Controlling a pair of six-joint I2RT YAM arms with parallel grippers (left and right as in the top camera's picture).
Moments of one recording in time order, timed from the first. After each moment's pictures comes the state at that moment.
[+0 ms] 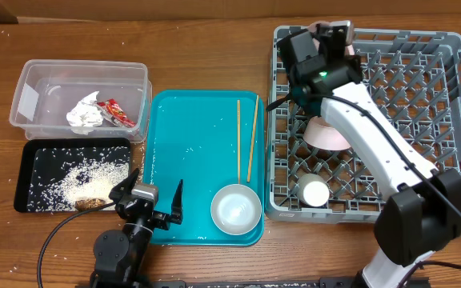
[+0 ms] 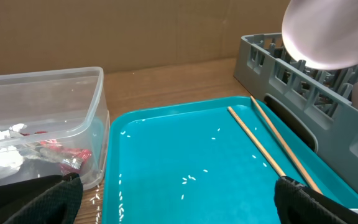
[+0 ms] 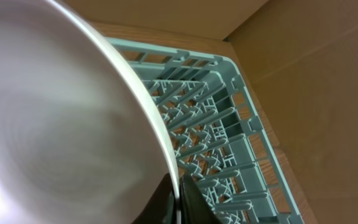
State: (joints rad) left arm -0.14 0.02 0.07 -0.21 0.11 0.02; right arm 0.42 1.86 1.63 -0.90 1.00 0.33
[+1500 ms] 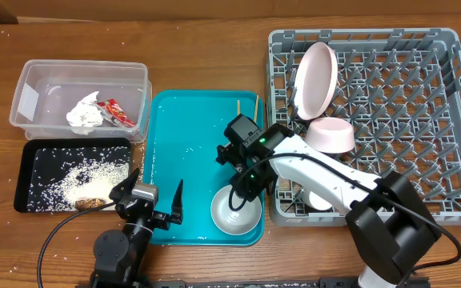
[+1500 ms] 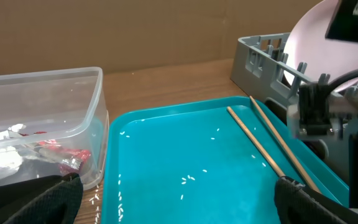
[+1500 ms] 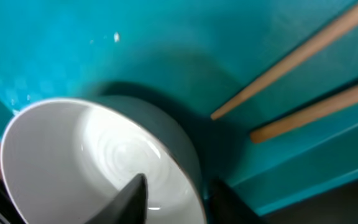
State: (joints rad) left arm -0.14 0.02 0.07 -0.21 0.12 0.02; right arm 0.73 1.86 1.26 -0.90 -0.27 -0.08
